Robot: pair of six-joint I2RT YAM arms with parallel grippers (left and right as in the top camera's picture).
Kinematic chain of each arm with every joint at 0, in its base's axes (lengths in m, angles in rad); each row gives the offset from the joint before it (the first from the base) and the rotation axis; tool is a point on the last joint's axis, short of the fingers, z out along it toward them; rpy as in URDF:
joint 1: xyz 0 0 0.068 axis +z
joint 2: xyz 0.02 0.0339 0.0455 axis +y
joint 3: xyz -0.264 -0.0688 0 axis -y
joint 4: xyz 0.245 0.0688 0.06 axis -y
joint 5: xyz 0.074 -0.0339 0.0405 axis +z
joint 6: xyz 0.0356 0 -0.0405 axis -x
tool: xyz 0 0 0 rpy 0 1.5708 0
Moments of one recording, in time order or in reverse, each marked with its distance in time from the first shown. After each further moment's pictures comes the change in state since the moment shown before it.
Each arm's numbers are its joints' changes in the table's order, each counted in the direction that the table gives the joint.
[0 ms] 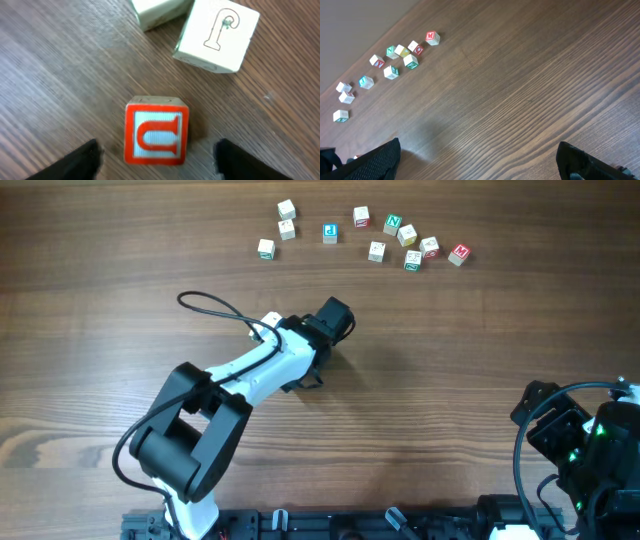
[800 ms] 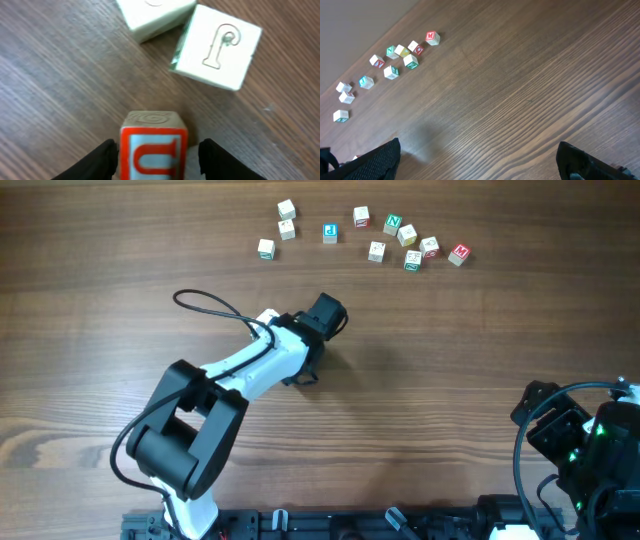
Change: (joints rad) left arm 0.035 0.000 -0.012 0.044 -0.028 -0.063; right arm 0.000 0.000 0.000 0.000 0.000 0.000
